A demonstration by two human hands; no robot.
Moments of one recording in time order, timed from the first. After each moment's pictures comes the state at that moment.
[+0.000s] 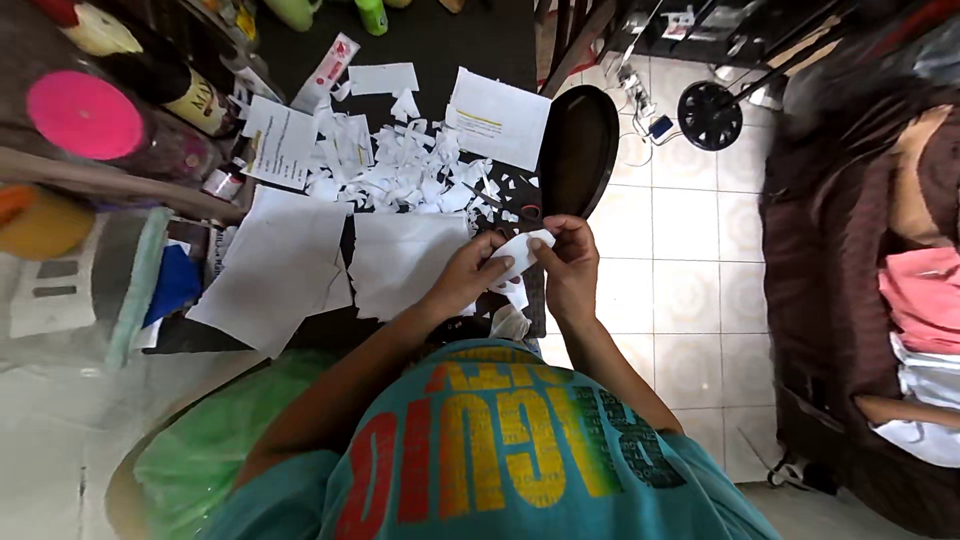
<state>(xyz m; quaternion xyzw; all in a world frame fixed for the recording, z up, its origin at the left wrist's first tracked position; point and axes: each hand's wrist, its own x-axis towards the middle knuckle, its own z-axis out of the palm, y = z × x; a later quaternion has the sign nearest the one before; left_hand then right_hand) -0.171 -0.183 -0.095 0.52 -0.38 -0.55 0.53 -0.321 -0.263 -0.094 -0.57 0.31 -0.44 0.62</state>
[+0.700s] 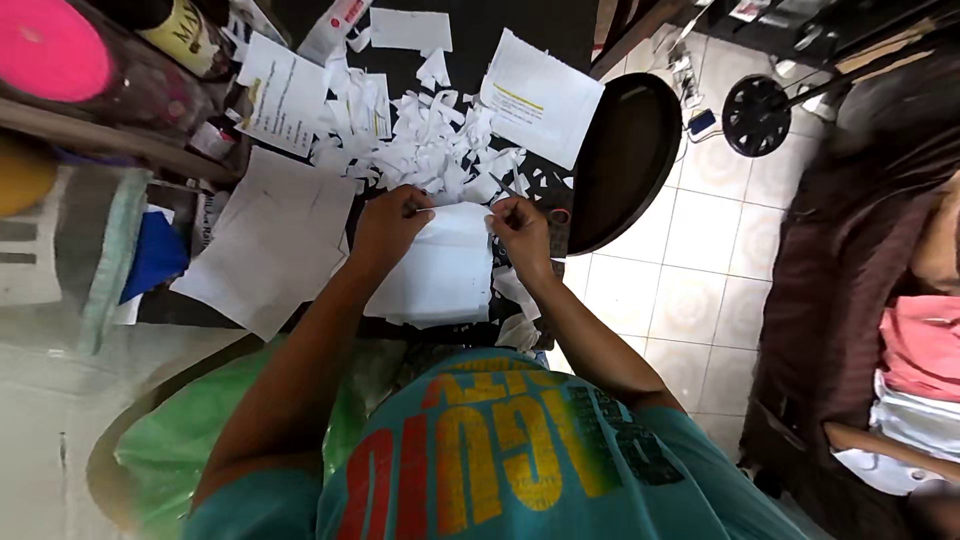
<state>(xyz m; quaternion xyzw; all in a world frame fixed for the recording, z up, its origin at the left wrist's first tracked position) -0.044 -0.185 -0.128 0.81 -0.36 -0.35 0.29 -0.231 -0.294 -0.151 -0.70 0.39 -0.20 0.56</state>
